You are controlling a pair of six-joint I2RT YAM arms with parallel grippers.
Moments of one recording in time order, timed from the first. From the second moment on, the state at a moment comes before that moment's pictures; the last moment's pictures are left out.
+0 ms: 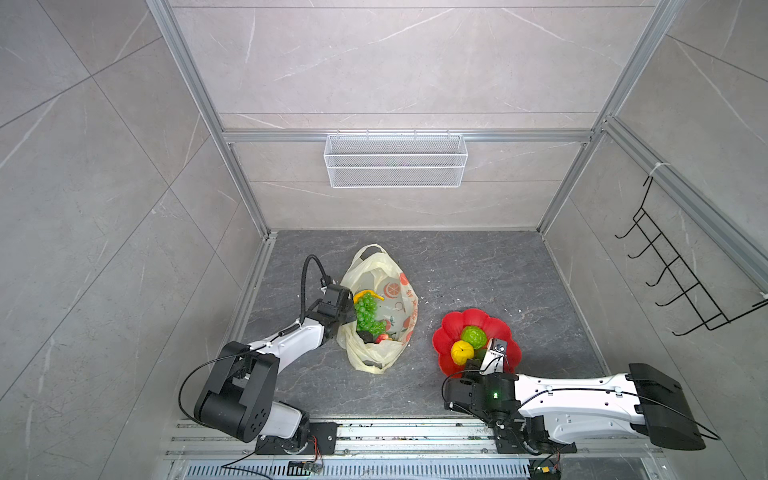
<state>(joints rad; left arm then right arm) -0.39 1.43 0.69 -0.14 -0.20 -0.59 1.35 1.18 0.61 -1.02 0.84 1.71</state>
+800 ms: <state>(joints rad) -0.39 1.43 0.83 -0.34 -0.23 -0.56 1.01 1.48 1.08 -0.65 0.49 0.93</state>
